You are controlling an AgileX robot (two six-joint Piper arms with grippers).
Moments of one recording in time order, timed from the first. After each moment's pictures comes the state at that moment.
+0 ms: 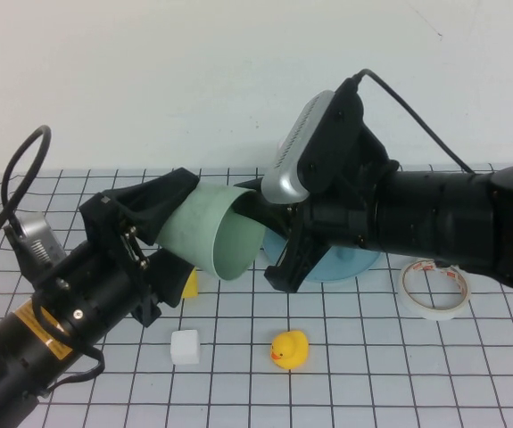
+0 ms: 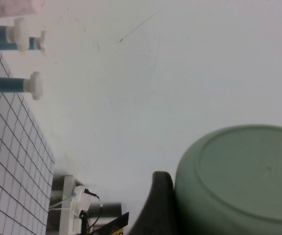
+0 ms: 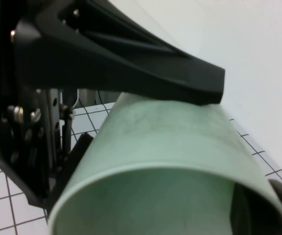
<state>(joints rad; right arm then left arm) 0.66 1.60 -1.09 1.75 0.34 -2.08 -0.32 1.41 -0.46 0.44 -1.06 -1.95</state>
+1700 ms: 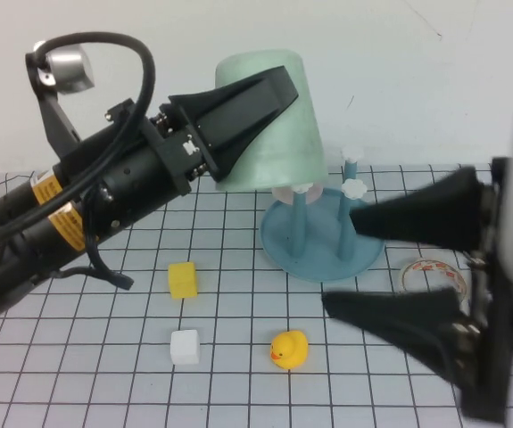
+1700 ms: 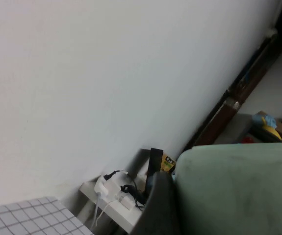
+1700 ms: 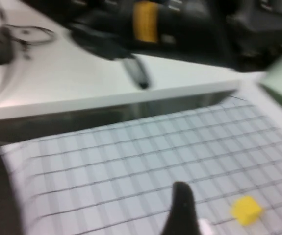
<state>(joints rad) 0.66 1.07 -0.89 1.09 0.52 -1.31 -0.32 1.41 -0.85 0.82 -1.11 -1.46</state>
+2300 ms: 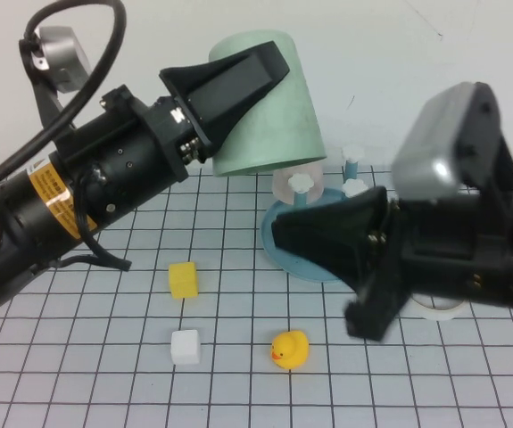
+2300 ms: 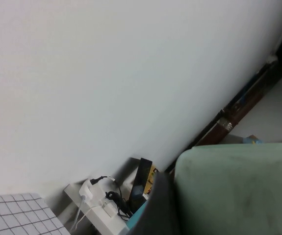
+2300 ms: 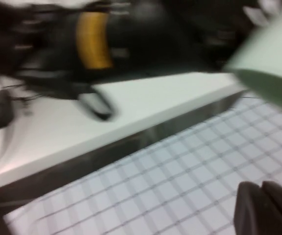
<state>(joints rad) 0.66 1.27 -0.89 1.61 0.46 -1.60 -0.32 1.41 -0.87 0.80 -1.08 -1.59</state>
